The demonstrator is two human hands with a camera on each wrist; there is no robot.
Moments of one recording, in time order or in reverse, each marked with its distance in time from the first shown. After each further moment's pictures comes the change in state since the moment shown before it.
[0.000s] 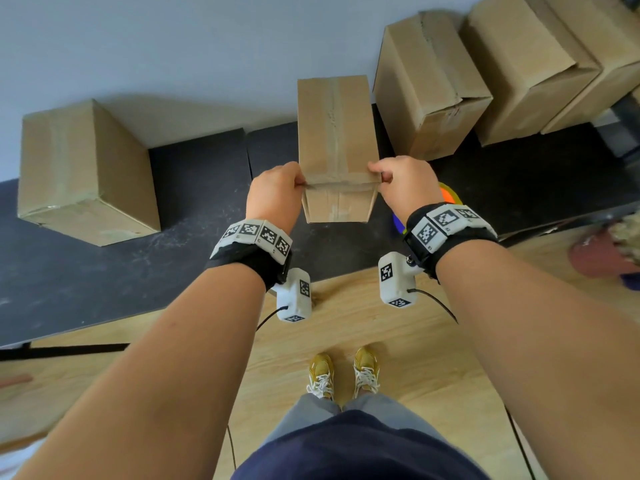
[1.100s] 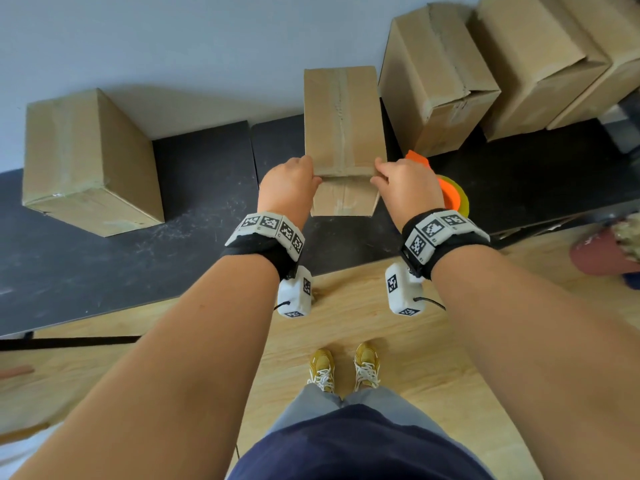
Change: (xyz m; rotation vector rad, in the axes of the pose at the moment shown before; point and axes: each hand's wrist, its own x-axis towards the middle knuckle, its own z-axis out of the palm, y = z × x) left_hand -0.003 0.009 0.002 0.176 -0.057 0.079; right_hand -0.012 -0.009 0.013 -0.259 -0.006 -0.041
